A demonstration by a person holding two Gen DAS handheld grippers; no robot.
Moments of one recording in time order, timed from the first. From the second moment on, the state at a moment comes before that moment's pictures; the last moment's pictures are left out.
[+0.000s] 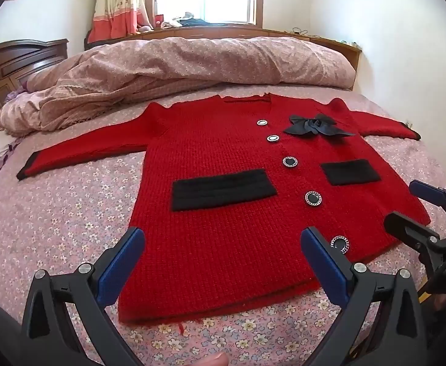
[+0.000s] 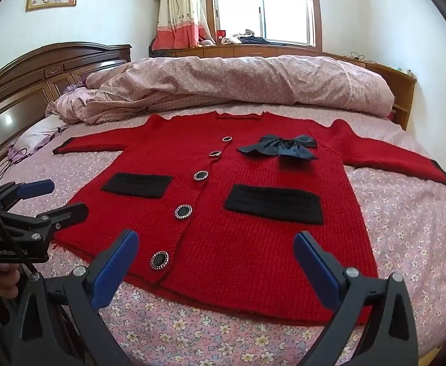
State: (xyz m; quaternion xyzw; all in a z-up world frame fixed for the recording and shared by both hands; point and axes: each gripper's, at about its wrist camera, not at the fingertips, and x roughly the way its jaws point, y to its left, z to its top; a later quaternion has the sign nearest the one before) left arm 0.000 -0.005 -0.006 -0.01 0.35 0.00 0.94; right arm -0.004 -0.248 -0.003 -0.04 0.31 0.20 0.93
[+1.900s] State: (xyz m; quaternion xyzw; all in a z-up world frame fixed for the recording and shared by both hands) left arm 0.001 0.000 0.000 -0.04 0.36 0.00 0.93; right arm 0.002 -0.247 -0.011 -0.04 0.30 0.20 0.93
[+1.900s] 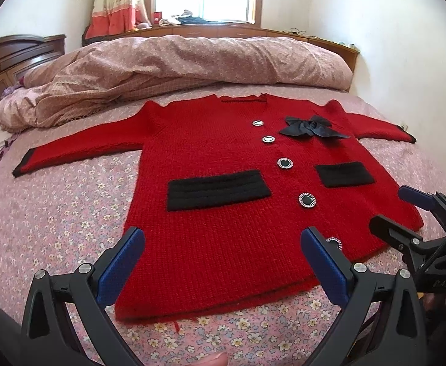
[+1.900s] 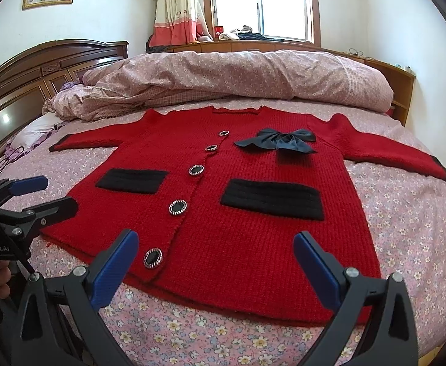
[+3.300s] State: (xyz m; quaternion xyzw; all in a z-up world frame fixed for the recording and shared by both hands) left arm 0.107 0.482 -0.087 -0.61 0.23 0.21 0.73; right arm 0.198 -0.185 0.027 0.00 0.30 0.19 0.94
